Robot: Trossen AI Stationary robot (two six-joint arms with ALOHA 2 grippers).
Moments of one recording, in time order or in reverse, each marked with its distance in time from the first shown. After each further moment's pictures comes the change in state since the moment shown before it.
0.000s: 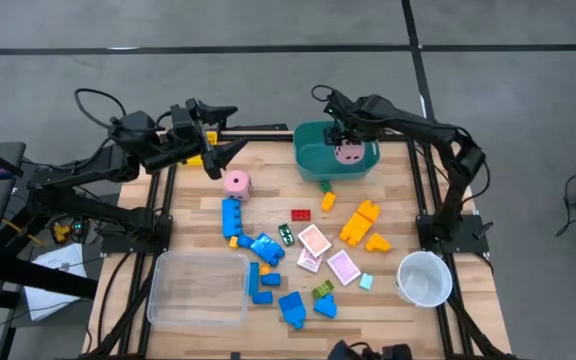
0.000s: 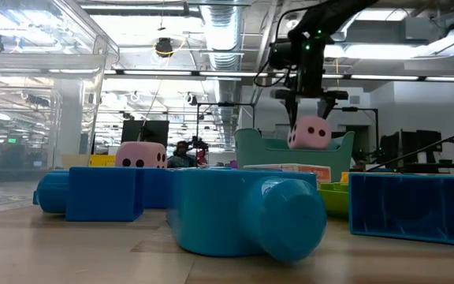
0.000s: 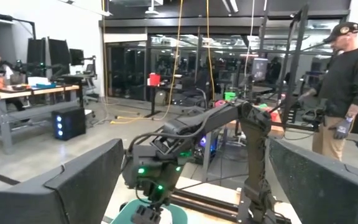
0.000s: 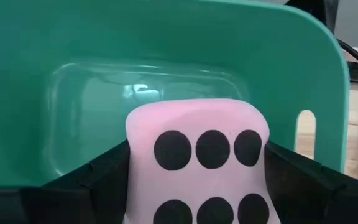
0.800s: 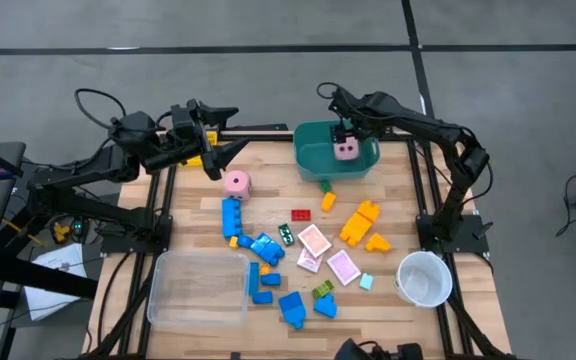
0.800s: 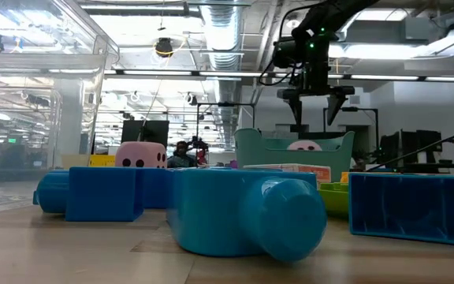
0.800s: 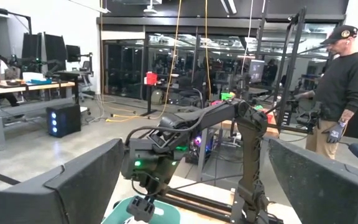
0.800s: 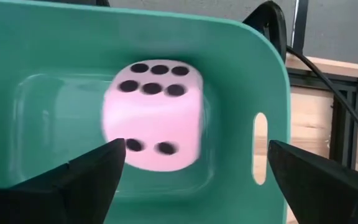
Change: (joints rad) left arm 0.000 0.000 0.000 -0.001 0.006 -0.029; right arm -0.026 -0.030 0.000 -0.053 0.066 -0.015
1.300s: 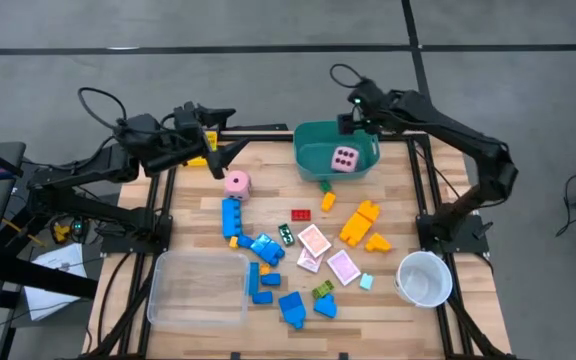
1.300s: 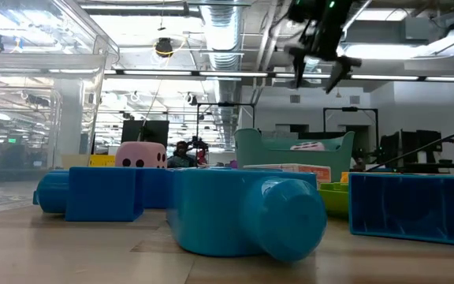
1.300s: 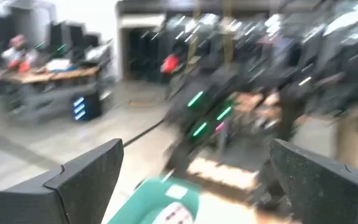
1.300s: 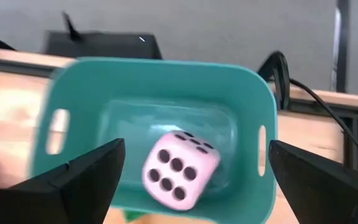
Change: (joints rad) left arm 0.000 -0.002 0.000 -0.111 -0.127 0.016; right arm 0.067 -0.256 0.000 0.043 -0.003 -0.007
